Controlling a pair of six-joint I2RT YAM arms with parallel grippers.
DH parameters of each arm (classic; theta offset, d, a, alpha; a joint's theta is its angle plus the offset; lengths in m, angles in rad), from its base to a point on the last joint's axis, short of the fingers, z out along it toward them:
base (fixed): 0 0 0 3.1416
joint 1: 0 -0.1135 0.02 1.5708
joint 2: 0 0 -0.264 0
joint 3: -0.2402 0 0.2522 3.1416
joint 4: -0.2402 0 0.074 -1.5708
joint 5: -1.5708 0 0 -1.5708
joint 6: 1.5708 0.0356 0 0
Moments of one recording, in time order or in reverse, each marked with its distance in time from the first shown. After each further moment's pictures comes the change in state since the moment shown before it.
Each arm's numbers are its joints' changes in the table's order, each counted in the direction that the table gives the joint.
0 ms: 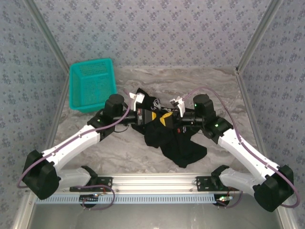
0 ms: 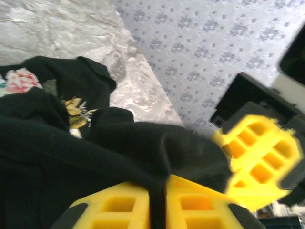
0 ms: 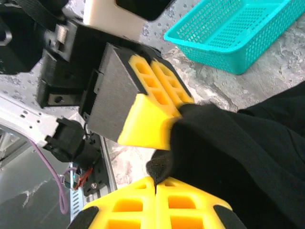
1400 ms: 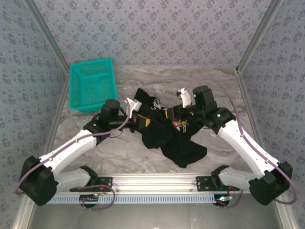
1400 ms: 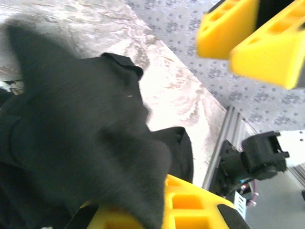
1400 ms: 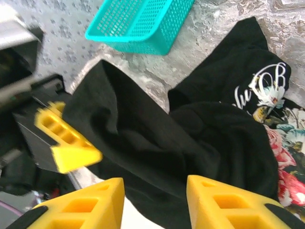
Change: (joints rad) left arm -0.042 -0.077 0.123 -0.027 -0.044 0.312; right arm 0.039 0.070 -0.156 -0.303 -0.260 0.043
